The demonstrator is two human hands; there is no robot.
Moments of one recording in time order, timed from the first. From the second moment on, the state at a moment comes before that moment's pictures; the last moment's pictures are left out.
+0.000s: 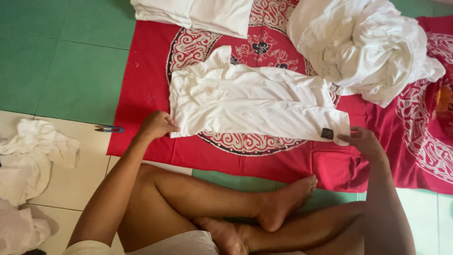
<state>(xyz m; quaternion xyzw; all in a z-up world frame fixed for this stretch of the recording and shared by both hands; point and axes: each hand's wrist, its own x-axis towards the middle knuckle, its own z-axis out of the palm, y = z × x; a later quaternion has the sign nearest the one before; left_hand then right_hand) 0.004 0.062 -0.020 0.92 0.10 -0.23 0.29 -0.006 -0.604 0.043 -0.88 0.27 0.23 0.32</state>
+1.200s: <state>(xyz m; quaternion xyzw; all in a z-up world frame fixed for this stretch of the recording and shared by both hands) -0.024 0.122 -0.055 0.60 0.23 -0.16 0.75 -0.070 -0.660 0.002 -0.73 0.27 0.08 0.62</state>
